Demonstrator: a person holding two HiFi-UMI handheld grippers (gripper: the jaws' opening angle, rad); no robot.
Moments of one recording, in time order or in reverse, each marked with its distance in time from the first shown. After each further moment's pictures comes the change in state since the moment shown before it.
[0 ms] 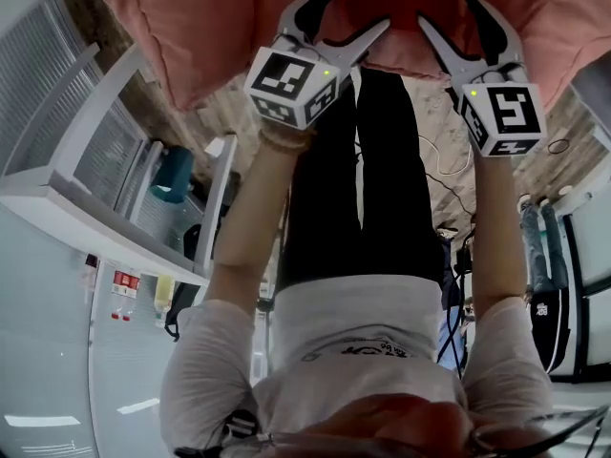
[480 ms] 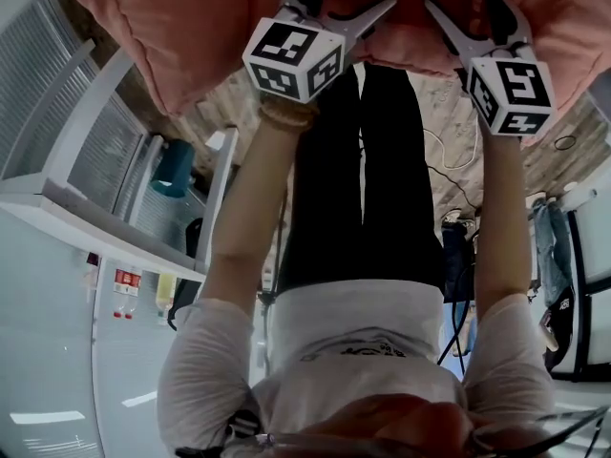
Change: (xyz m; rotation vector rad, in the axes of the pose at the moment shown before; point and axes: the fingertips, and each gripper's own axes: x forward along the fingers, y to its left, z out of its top) left arm 0.026 0.031 -0.023 -0.034 0.046 0.003; right arm 0.033 -0.020 -0.037 0.043 0.069 -0.030
